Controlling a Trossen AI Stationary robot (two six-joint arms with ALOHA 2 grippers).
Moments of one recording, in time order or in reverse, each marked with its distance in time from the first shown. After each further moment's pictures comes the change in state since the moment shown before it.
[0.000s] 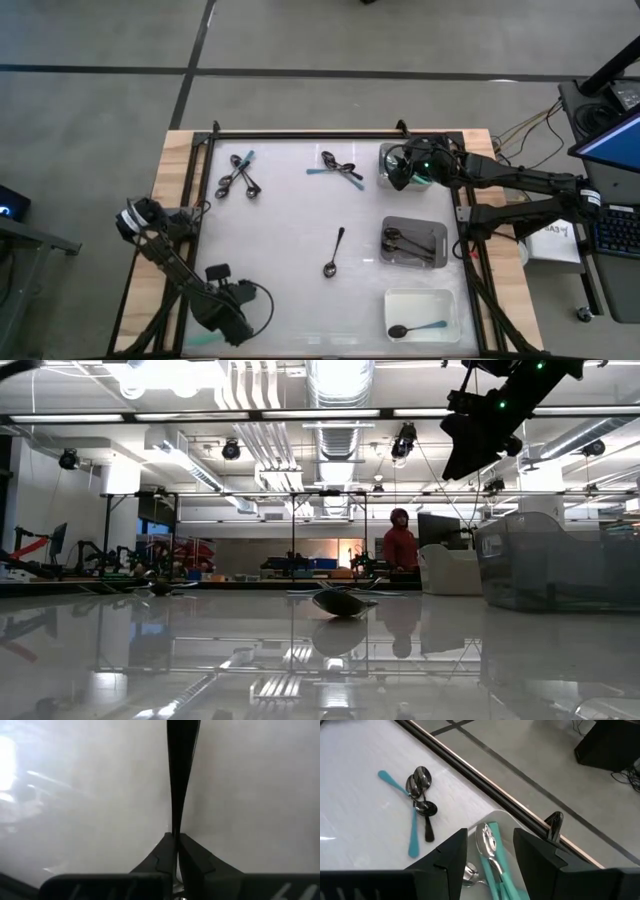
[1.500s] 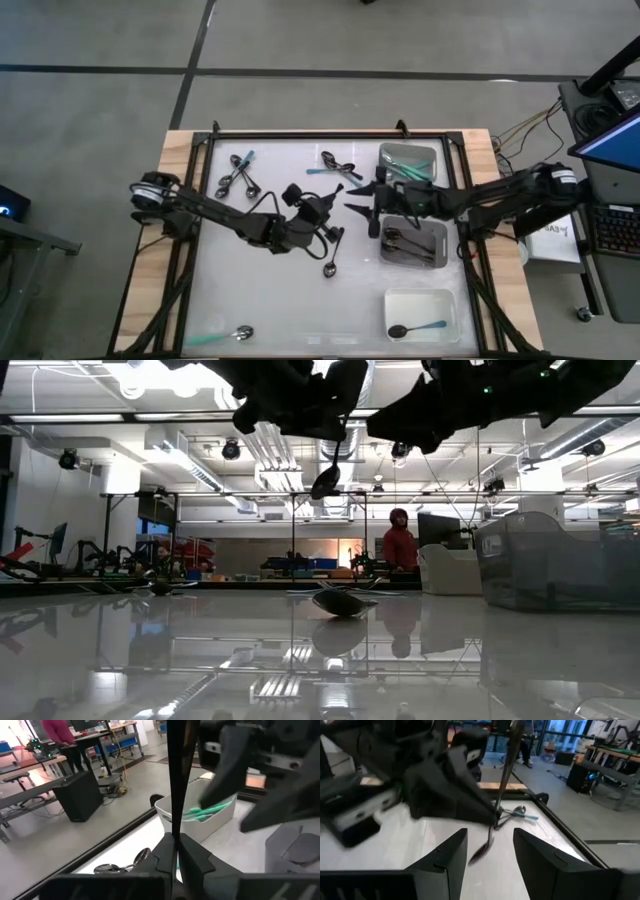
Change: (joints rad) left arm 0.650 -0.072 0.000 1.323 -0.992 1.069; right arm 0.333 0.256 -0.246 1.101 -0.332 -0.284
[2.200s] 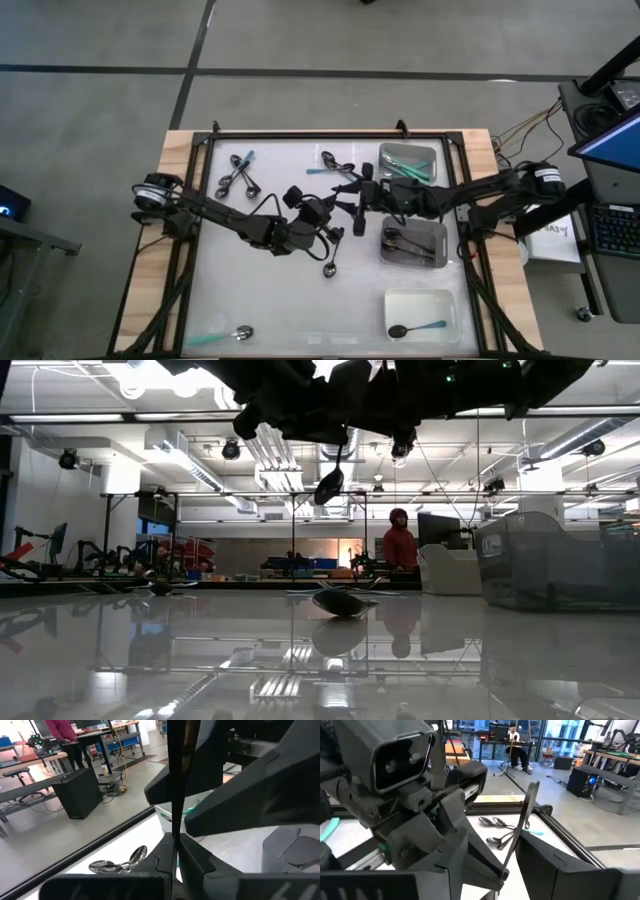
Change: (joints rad) left arm 0.000 0.026 0.000 0.027 -0.013 -0.036; right arm -0.003 0.145 0.150 0.044 0.003 0.028
